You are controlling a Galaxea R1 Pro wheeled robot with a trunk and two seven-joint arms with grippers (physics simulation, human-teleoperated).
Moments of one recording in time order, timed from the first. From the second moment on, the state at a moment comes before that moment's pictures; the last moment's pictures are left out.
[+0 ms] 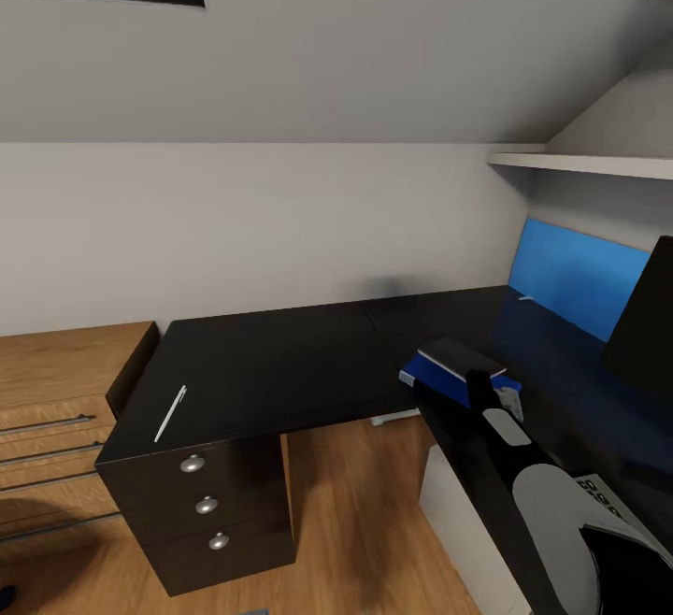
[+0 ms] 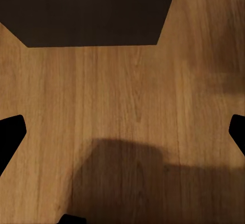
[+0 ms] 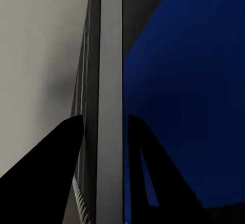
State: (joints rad) left arm -0.12 -0.06 -0.39 -0.62 0.43 -0.05 0.40; right arm -0.86 -0.05 -0.24 -0.38 -1.15 -0.15 0.06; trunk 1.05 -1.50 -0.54
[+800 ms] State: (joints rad) left arm -0.12 -0.06 -0.39 -0.62 0.43 -0.05 0.40; right arm -0.86 -0.05 -0.24 -0.38 -1.15 -0.15 0.06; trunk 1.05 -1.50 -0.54
